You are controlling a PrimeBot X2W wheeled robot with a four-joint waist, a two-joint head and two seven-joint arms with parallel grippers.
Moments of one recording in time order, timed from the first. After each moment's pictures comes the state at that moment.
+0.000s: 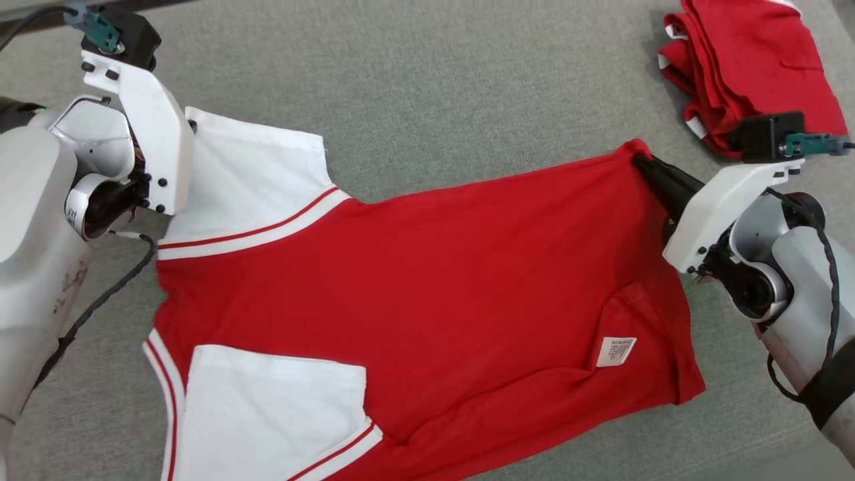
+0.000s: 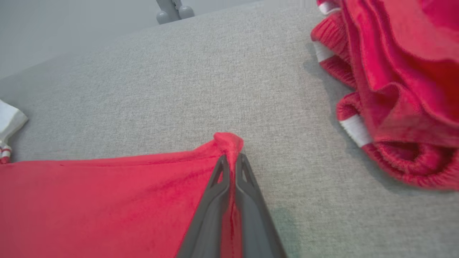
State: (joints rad) left arm -1.05 0.48 -0.75 0.66 -0.78 -0.11 0.64; right arm -0.80 -0.41 0.68 0.65 0.93 0.13 0.18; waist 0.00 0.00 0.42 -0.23
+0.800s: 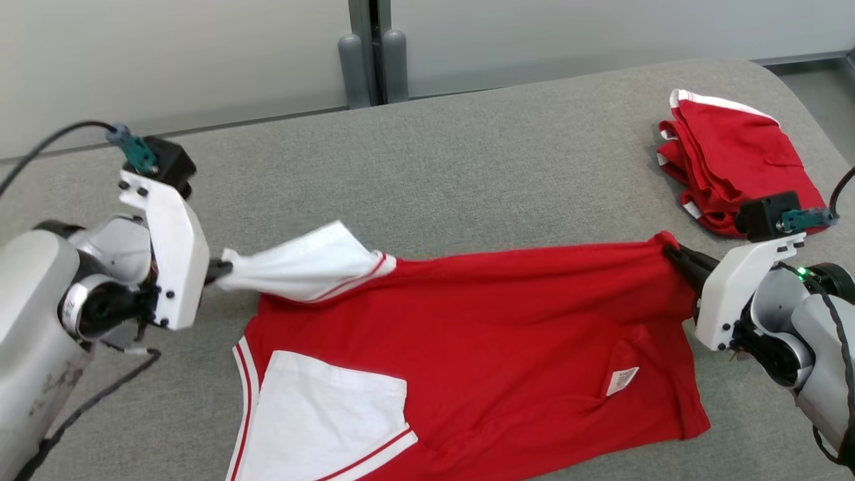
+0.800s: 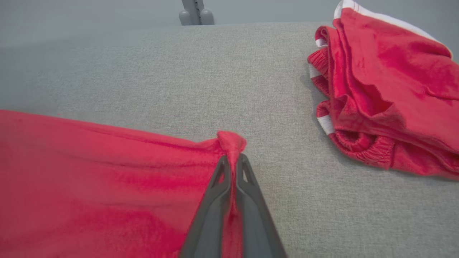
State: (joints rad) left arm -0.81 0.62 -0.77 0.37 -1.02 -0.12 0.87; right arm -0.71 -0.53 0.86 0.69 0.96 0.13 0.18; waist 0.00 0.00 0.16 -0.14
